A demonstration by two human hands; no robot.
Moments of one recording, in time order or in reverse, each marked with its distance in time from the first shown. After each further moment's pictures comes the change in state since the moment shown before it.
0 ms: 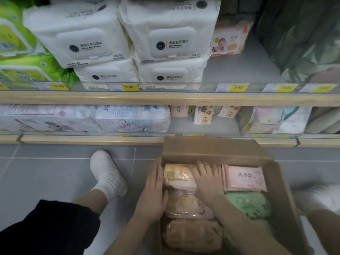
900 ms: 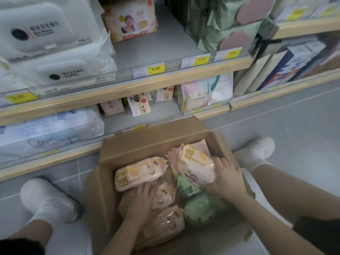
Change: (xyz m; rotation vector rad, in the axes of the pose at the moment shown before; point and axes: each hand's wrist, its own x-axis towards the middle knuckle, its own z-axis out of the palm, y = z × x) left_hand 0.023 0.053 0.097 0.524 -0.465 0.313; right_hand -0.129 0.140 0.001 0.339 0.014 0.601
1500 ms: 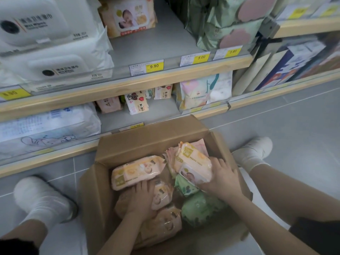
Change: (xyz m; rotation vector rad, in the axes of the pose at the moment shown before) left_hand 0.013 0.010 -0.011 0.047 -0.085 -0.096; right_hand 0.005 0.000 0.010 0.062 -0.026 0.030
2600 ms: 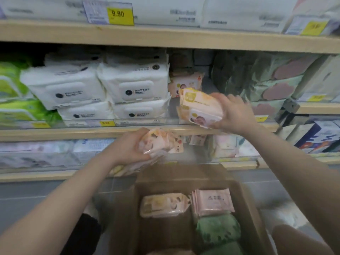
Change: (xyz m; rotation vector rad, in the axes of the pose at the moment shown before) left_hand -0.085 -0.130 -0.279 -0.441 0.590 0.036; right_hand 0.097 -0.159 -0.258 -0.187 0.499 -0.575
